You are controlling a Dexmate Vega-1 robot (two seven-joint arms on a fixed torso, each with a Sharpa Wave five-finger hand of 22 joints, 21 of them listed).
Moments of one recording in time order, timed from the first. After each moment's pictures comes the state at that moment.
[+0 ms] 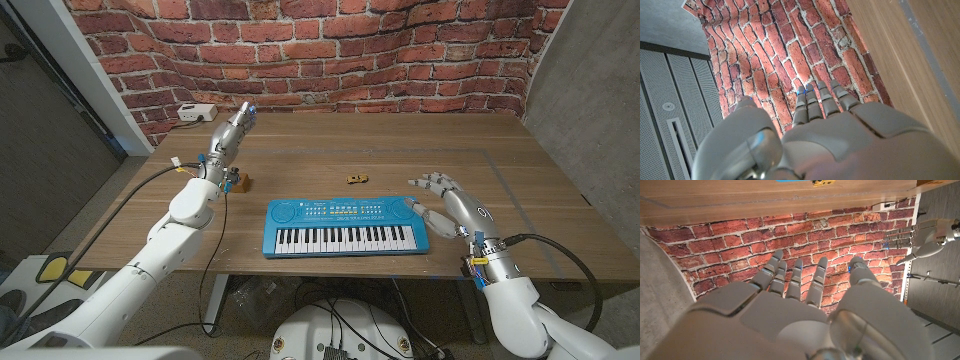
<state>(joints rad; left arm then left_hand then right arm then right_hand) 1.02 0.63 0.25 -1.59 -0.50 -0.38 0.14 0.51 0.13 0.01 0.06 0.19 0.30 0.04 0.20 0.18 0.31 0.01 0.21 0.20 0.23 0.01 0.19 0.18 0.13 0.04 0.25 0.18 -1.76 -0.83 -0.13 -2.27 -0.51 -0.11 -0.63 0.54 0.02 0.44 -0.11 0.18 0.53 -0.12 0.22 0.19 0.28 0.02 0.29 0.18 0.15 0.07 0.23 0.19 0.26 -0.01 0.29 0.19</state>
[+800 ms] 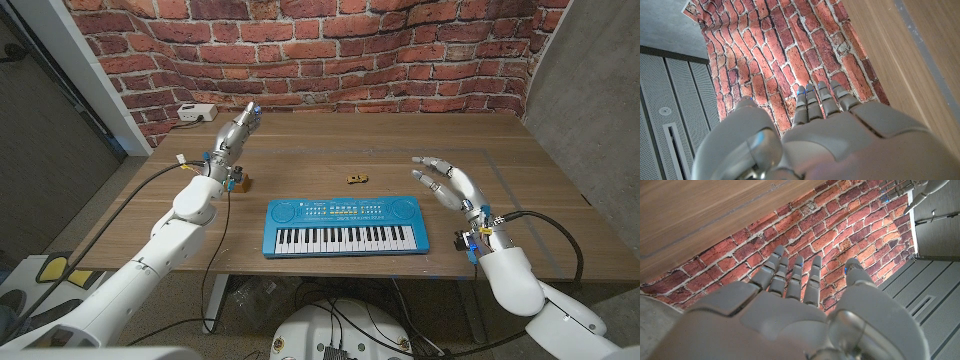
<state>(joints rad) 0.98 0.63 0.28 -1.57 -0.50 -0.36 0.12 0.51 0.13 0.01 0.06 0.19 0.30 0.04 0.20 0.18 0.31 0.01 0.21 0.20 0.23 0.01 0.19 0.18 0.13 0.04 0.24 0.18 -1.58 -0.72 -0.10 -2.07 -0.16 0.23 -0.46 0.52 0.05 0.45 -0.12 0.18 0.51 -0.01 0.20 0.19 0.35 0.07 0.29 0.18 0.24 0.07 0.22 0.18 0.32 -0.01 0.29 0.19</state>
